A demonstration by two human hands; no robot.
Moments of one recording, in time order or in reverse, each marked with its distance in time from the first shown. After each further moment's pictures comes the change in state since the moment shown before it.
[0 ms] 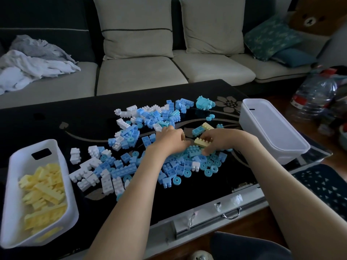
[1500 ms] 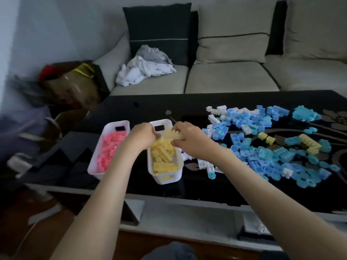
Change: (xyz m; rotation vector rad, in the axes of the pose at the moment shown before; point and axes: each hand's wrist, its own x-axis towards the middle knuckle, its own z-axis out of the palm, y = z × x) left_hand -0.228 -0.173 -0.095 -0.129 0.238 -0.733; right_hand -0.037 -0.273 0.098 0.196 0.292 -0.754
